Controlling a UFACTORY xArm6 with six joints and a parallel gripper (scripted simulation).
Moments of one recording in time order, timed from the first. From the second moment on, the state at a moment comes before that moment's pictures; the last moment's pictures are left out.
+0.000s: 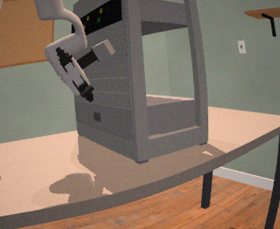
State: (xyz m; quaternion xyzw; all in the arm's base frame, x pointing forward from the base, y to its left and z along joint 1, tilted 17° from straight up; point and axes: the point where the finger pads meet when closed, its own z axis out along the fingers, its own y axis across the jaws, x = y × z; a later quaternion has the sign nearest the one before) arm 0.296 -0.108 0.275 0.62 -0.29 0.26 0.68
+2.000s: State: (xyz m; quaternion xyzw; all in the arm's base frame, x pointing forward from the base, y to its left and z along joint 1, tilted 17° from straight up) arm 0.283 0.043 0.338 0.74 -0.42 0.52 0.09
